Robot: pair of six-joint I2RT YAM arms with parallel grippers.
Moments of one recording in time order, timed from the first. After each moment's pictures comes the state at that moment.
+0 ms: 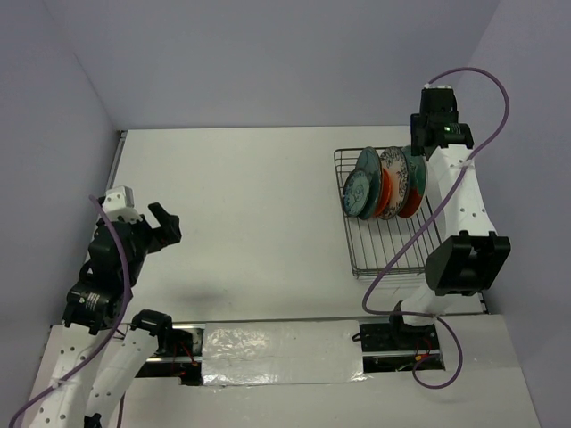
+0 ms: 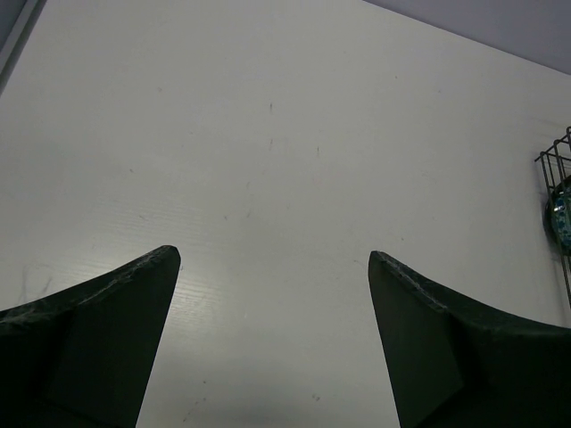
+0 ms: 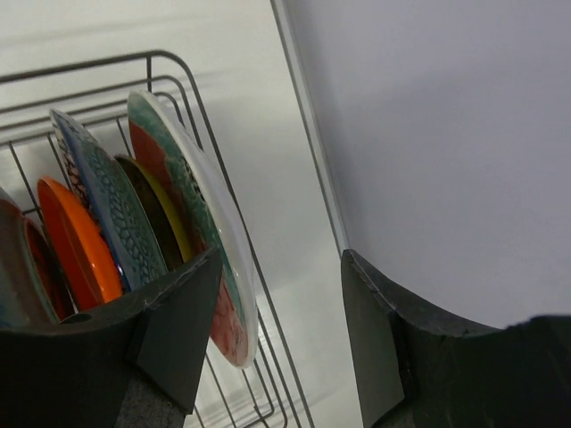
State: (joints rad) left arm -0.22 0.49 0.83 -0.68 -0.26 -0.40; right arm -0.04 1.61 1.71 -0.81 0.45 -0.11
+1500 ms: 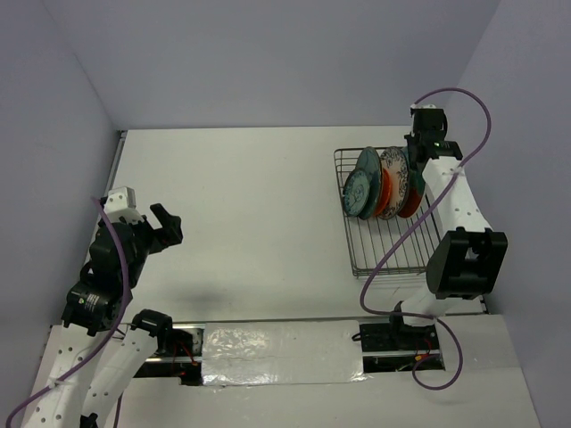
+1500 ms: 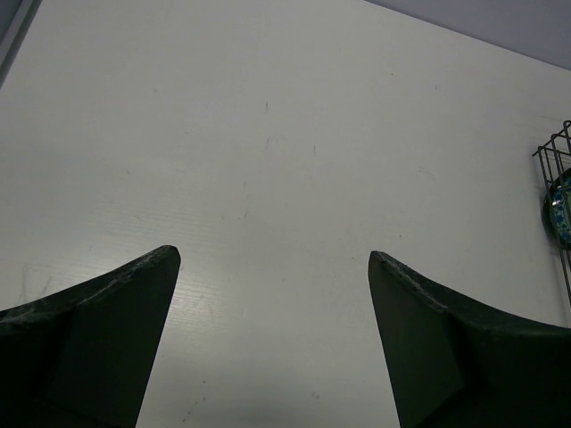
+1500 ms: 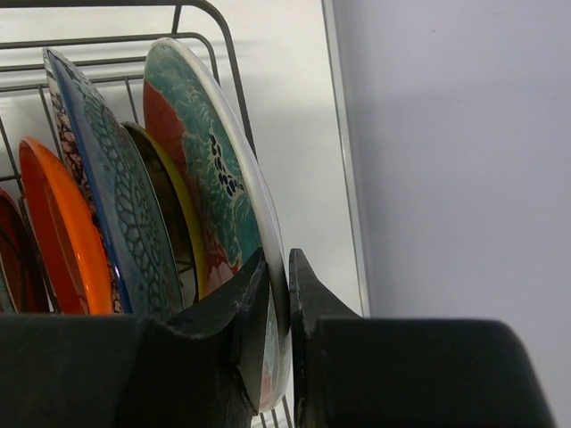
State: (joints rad) left arm -0.26 0.48 0.83 -0.68 -0.29 -0.40; right arm -0.07 1.58 1.46 -0.62 0.36 -0.20
